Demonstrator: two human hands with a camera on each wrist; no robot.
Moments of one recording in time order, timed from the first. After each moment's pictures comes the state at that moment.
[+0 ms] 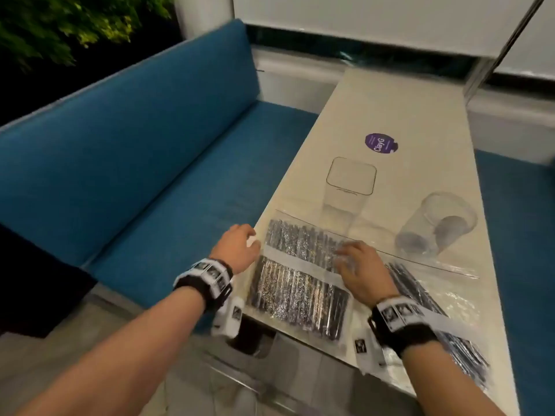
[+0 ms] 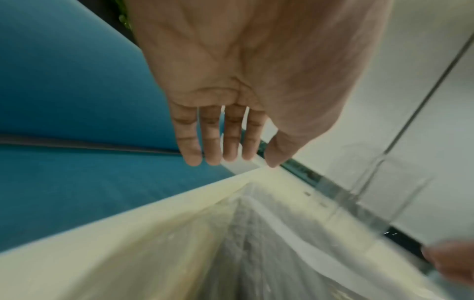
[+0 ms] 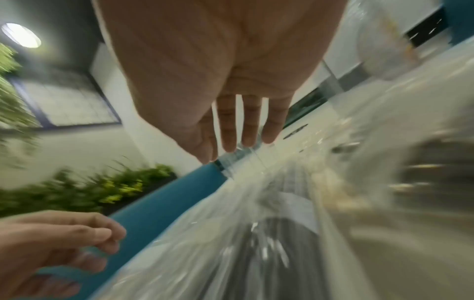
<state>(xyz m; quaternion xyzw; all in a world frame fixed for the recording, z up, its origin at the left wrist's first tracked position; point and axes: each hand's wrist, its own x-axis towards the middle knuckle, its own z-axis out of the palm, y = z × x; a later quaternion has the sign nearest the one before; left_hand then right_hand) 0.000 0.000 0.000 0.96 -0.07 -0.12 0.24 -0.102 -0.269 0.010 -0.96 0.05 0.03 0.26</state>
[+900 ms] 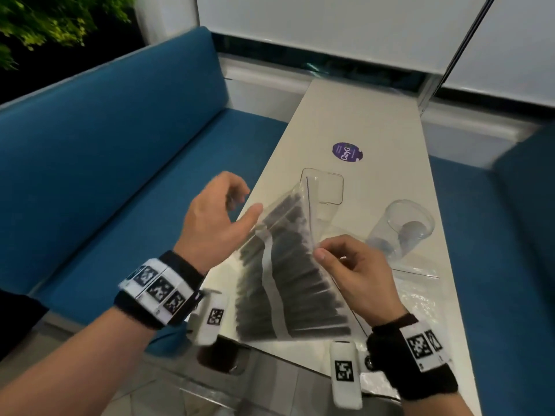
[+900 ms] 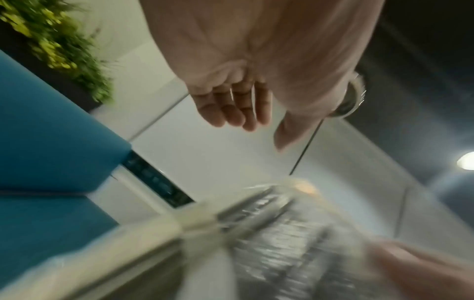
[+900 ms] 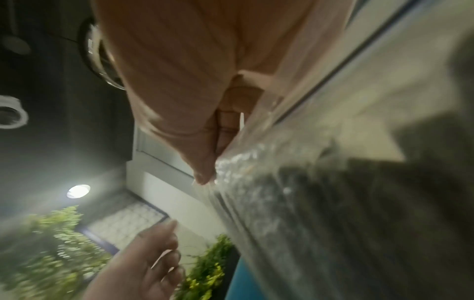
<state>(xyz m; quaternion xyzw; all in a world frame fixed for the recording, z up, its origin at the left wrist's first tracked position) -0.021 -0.029 0.124 0.86 -0.19 0.13 0.45 -0.137 -0.257 0.100 -0.83 0.05 -0.11 0.54</state>
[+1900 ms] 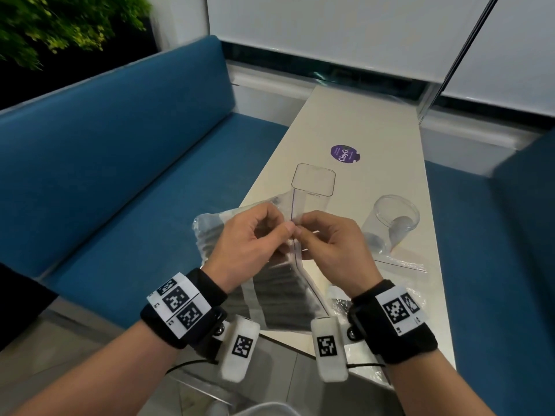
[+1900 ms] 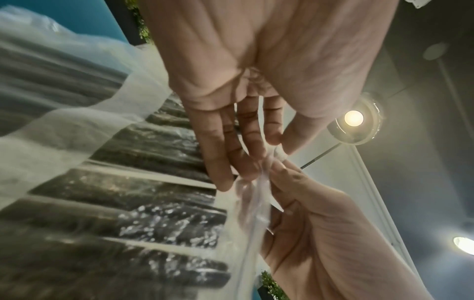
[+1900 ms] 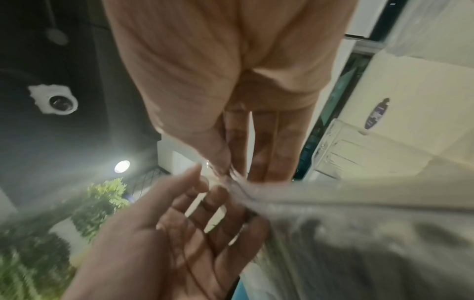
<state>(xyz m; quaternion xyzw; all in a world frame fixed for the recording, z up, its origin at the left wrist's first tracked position) -0.106 -0.069 0.132 0.74 -0.17 -0.07 0.65 -0.137 -0.244 0.124 -0.82 -0.03 -0.09 0.57</state>
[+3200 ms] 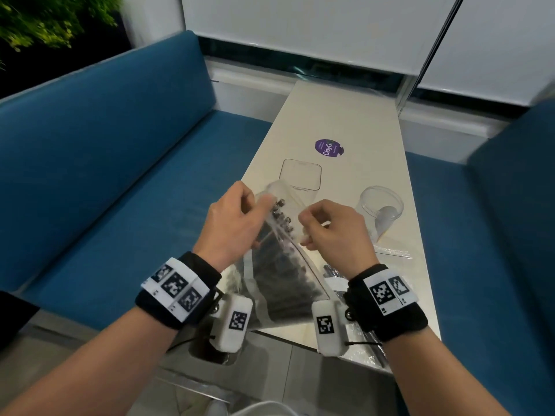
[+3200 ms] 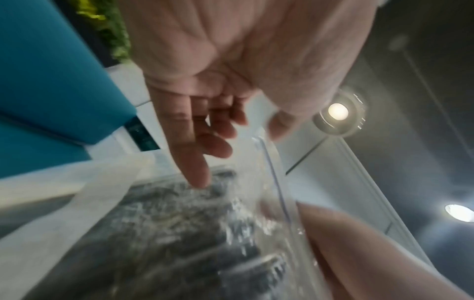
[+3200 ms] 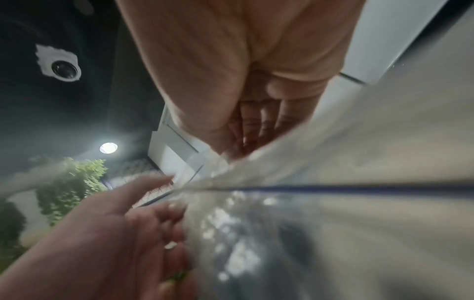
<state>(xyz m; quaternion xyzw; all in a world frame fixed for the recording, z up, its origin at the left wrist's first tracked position) -0.087 -0.070 0.149 0.83 -0.10 -0.05 0.55 -0.138 -0.257 0.135 -0.86 0.11 -0.12 0.48</state>
